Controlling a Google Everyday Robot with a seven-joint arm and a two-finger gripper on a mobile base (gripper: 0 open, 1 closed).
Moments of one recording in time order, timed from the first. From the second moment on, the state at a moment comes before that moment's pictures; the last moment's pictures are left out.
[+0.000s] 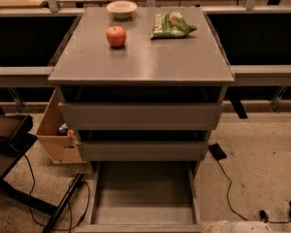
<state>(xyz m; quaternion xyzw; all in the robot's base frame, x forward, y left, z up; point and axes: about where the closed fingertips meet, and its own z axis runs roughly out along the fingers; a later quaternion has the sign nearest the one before) 0.374 -0.255 0.249 -0.39 0.89 0.11 0.18</state>
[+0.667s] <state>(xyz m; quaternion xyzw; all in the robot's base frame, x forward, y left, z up) 0.385 -0.231 0.199 -0.39 0.88 0.15 0.21</state>
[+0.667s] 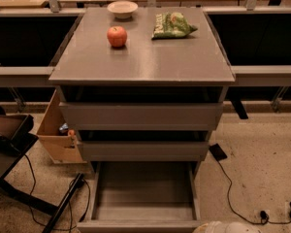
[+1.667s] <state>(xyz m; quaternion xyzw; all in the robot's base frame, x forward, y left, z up) 0.394 -0.164 0.110 -0.35 0.84 0.27 0.30</state>
